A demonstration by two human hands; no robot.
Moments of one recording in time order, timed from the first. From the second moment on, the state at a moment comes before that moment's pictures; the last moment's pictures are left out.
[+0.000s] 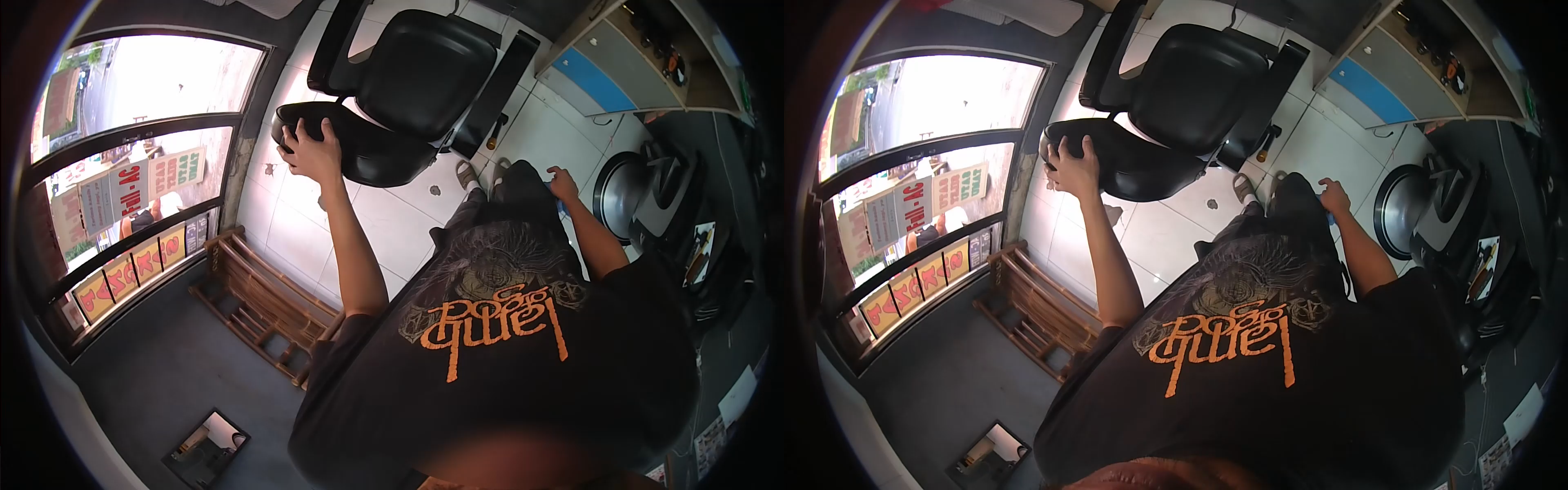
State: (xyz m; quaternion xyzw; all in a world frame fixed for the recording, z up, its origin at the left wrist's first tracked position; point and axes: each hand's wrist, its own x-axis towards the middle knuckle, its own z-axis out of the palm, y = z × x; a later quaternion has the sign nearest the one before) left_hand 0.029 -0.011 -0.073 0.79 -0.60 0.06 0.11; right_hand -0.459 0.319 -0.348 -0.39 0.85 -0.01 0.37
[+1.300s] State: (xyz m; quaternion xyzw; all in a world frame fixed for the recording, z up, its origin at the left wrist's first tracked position) left_hand 0.029 -0.028 -0.050 0.85 -0.49 -0.07 0.17; right_hand -0.336 0.158 -0.581 -0.48 0.70 0.14 0.51
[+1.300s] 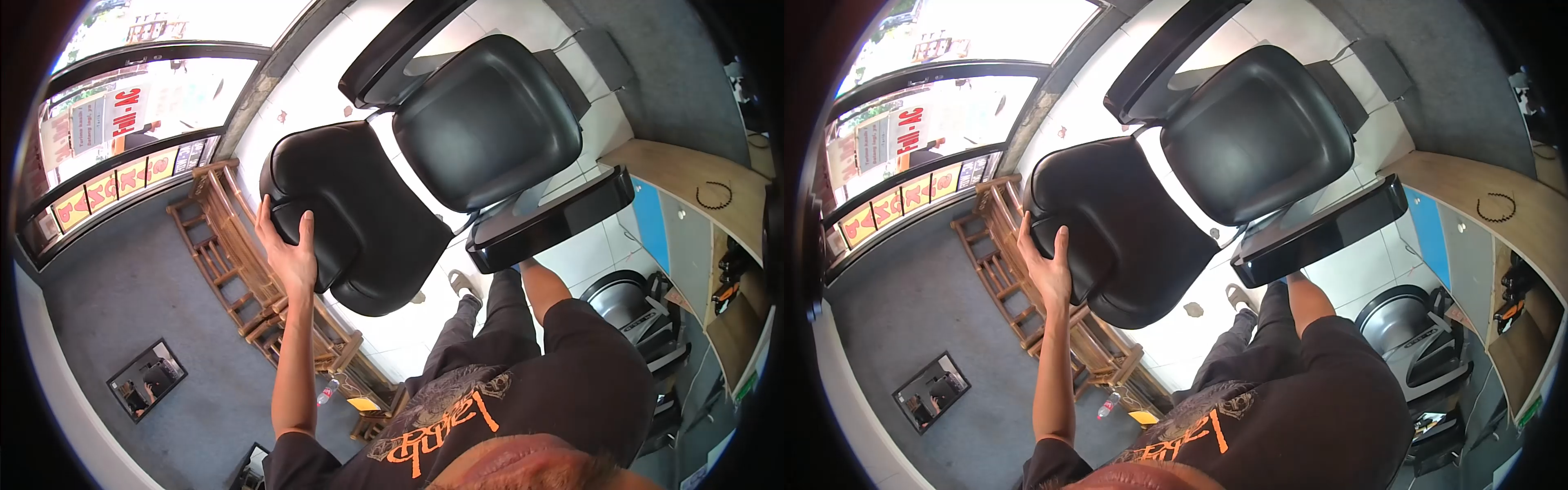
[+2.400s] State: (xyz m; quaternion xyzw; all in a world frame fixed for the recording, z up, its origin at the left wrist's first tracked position) left_hand 0.068 -0.010 -0.083 0.73 -0.51 -0.12 0.44; right_hand -0.259 0.187 -0.296 -0.38 0.70 -0.13 0.60
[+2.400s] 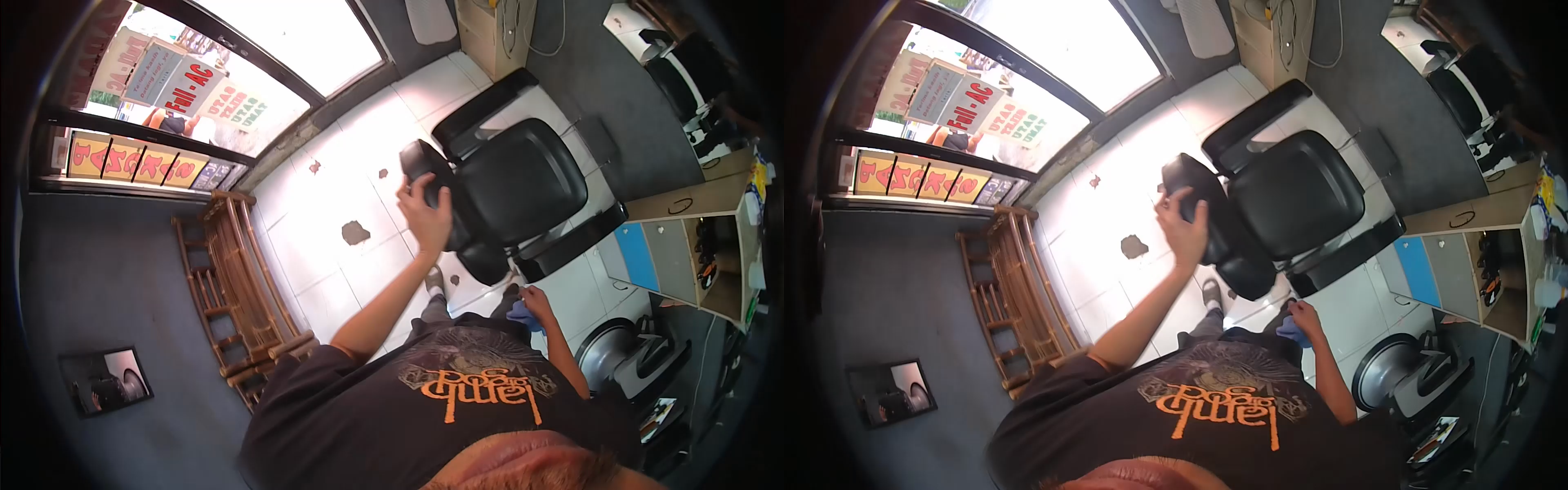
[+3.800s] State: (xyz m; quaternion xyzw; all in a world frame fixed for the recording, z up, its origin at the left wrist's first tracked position) left_hand 0.184 0.076 -0.158 0.51 -0.37 -0.56 0.53; right_hand 0.020 0.068 -0.076 -0.68 0.71 -0.07 0.18
